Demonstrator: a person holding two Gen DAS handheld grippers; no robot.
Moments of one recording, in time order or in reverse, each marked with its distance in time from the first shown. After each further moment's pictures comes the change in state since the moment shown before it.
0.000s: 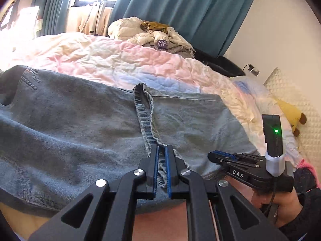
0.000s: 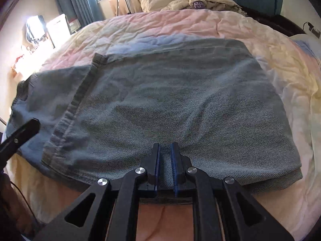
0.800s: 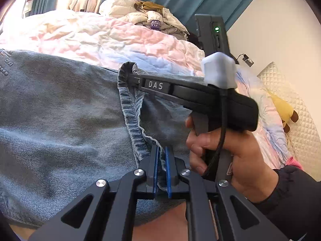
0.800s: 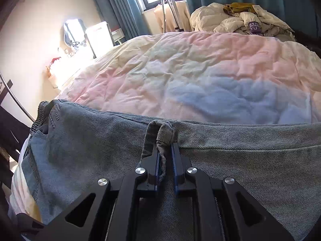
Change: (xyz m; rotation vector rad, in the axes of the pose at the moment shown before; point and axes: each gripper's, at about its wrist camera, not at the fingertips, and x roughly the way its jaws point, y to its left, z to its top) left arm 0.032 0.007 0.005 -0.059 0.147 -0.180; right arm 0.061 0.088 0.114 -0.124 -0.139 0.315
